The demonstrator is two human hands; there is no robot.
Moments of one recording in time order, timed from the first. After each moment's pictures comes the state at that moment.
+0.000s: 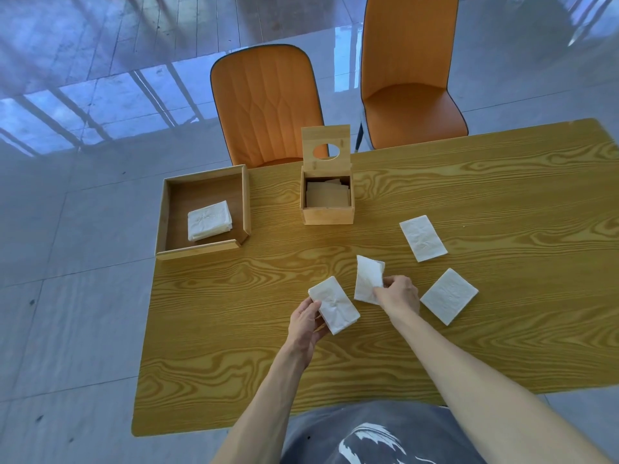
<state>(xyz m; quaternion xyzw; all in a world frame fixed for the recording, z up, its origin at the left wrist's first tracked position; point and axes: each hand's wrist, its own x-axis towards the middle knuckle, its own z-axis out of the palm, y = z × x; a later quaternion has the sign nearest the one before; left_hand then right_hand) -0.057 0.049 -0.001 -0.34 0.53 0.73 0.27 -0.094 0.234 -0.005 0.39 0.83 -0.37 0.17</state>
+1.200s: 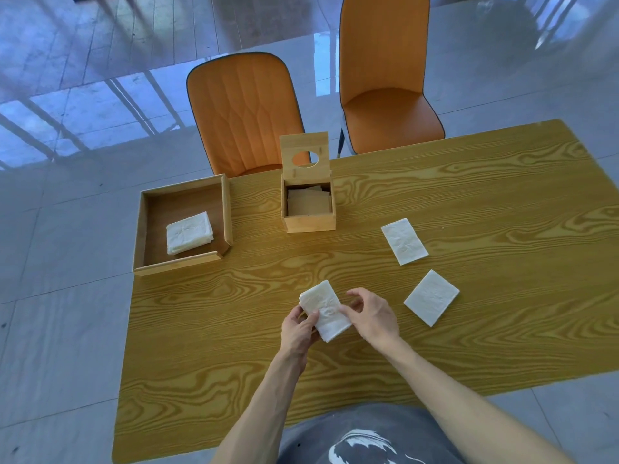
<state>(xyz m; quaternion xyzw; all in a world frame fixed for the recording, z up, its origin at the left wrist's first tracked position) -0.060 0.064 -0.013 -0.34 0.55 0.72 0.26 -0.062 0.230 -0.014 0.17 0.90 -0.36 0.18</state>
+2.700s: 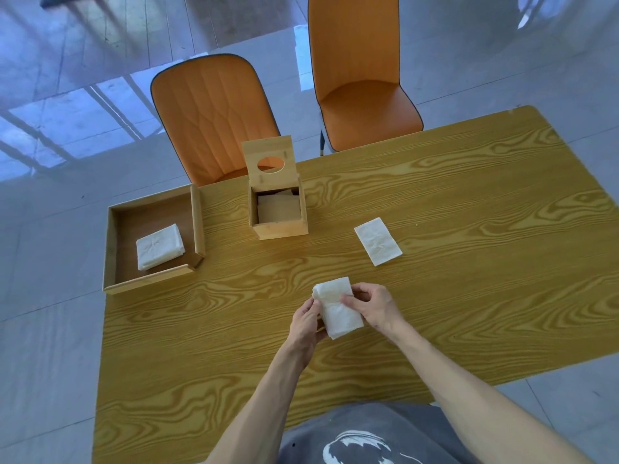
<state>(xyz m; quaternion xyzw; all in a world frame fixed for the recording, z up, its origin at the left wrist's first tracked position) -0.078 0.133 0.000 -0.29 0.57 0.68 0.34 -0.074 0.301 -0.017 0.20 0.73 -0.63 0.19</state>
